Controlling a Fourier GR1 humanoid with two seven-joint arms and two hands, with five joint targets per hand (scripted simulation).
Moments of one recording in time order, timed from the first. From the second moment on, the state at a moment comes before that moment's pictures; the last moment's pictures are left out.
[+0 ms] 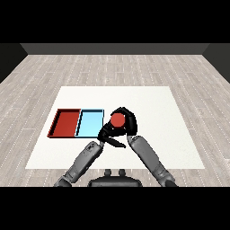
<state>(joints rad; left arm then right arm) -0.36 0.01 -0.52 -1.33 0.28 0.18 -0.22 -0.46 -0.01 0.44 -1.58 -0.05 -0.53 -0.16</state>
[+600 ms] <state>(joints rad) -0.38 0.02 -0.54 -1.33 0.34 0.36 -0.26 -0.48 -0.01 0.51 -1.60 -0.07 -0.59 -0.13</state>
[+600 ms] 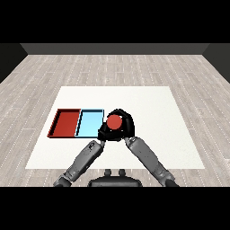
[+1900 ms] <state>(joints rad) -0.40 0.01 -0.55 -1.30 0.33 0.53 -0.22 -0.47 -0.02 0.50 -1.57 -0.02 -0.52 -0.07</state>
